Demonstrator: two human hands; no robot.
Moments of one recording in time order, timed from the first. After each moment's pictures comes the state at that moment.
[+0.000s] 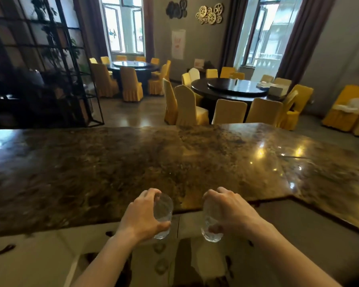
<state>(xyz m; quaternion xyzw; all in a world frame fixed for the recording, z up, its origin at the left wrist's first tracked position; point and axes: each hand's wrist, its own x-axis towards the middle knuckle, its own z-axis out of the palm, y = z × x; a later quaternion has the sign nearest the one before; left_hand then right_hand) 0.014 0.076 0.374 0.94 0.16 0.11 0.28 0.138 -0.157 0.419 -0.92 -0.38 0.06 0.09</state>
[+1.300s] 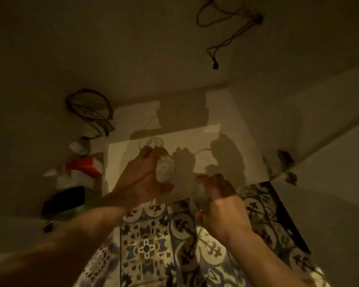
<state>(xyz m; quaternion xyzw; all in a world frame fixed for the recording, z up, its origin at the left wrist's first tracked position) 0.157 0.098 -0.316 0.97 0.13 -0.05 0.22 0.188 -0.122 -0.333 -0.93 -0.27 0.17 0.18</state>
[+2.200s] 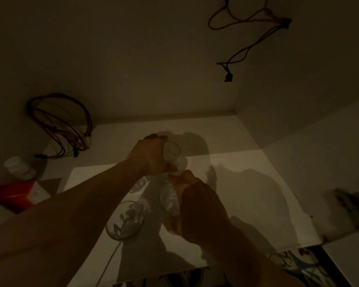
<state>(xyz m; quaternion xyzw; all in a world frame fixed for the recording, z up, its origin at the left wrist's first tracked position) 0.349 0.180 -0.486 0.98 0.14 -0.01 0.14 0.307 -0.016 -0.491 -0.89 -0.42 0.03 0.19</state>
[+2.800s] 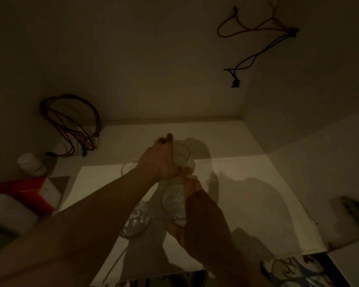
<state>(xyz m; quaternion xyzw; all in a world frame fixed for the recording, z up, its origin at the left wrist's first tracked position) 0.343 0.163 -0.488 0.96 0.18 -0.01 0.19 0.284 -0.021 -0.520 -0.89 -0.35 0.05 0.29</state>
